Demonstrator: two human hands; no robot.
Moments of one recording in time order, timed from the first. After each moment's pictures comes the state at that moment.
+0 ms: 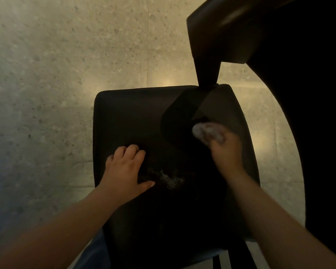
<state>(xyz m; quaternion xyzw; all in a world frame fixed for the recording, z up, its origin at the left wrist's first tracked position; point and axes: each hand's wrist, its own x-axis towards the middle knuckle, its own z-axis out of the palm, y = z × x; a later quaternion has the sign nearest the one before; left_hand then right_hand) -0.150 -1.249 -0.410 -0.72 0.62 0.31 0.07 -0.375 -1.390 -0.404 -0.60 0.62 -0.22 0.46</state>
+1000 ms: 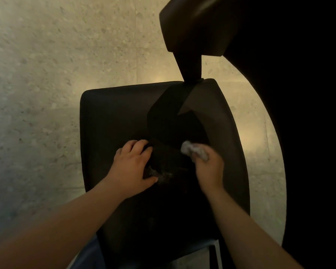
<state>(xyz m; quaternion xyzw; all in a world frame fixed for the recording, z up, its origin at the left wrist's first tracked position) -0.181 -1.272 -0.404 -0.66 0.67 0.33 0.07 -0.394 -1.333 -0.412 -0.50 0.69 -0.18 0.49</state>
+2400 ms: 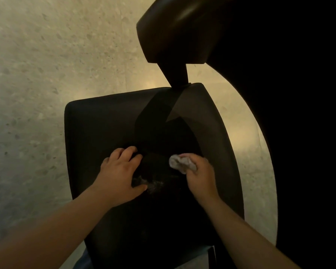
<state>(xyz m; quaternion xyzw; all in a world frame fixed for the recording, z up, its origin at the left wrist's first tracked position) -0.174 -1.288 -0.401 -0.64 0.66 0.37 0.11 -0.405 -1.333 -0.406 -0.60 0.61 -0.16 0.49</state>
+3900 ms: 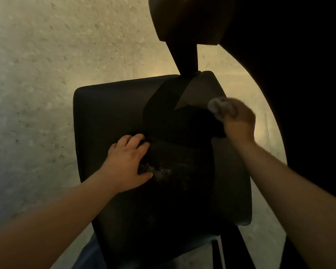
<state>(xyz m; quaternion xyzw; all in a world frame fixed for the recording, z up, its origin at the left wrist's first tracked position) -0.173 -1.280 -0.407 -0.64 0.68 0.34 0.10 -0.421 -1.437 -0.396 -0.62 0.67 -0.21 0.35</state>
